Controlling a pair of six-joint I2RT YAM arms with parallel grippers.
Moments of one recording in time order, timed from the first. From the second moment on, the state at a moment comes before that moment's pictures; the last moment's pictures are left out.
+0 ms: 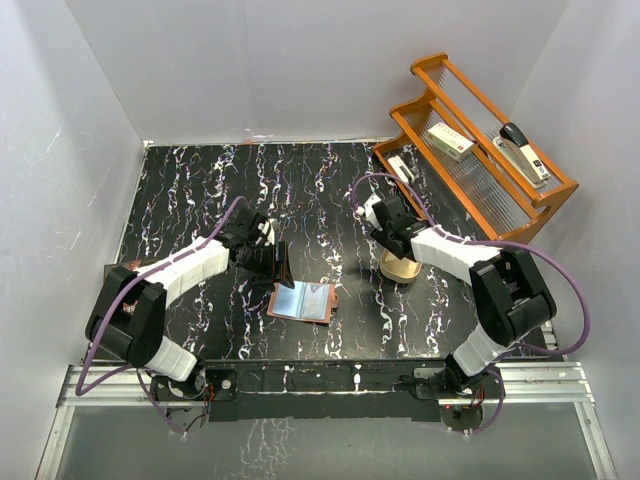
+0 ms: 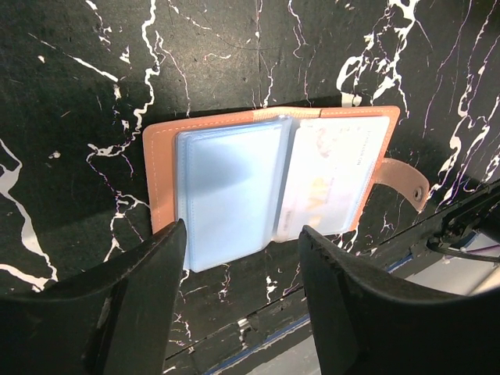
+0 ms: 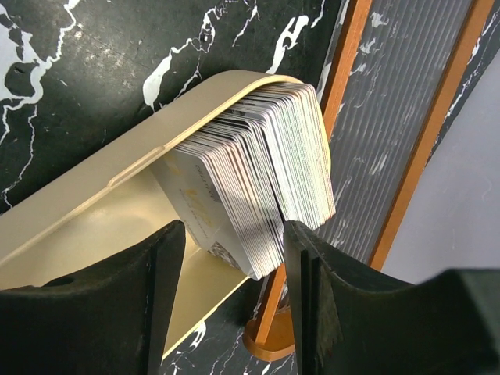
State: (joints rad) left arm -0.48 1.49 0.88 -0.55 0.34 -0.51; right arm 0.45 1.60 0.93 -0.28 0.46 -0.50
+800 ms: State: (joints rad) left arm -0.47 1.49 0.85 -0.55 0.34 -0.49; right arm 0.46 1.61 0.93 -0.25 0.53 -0.52
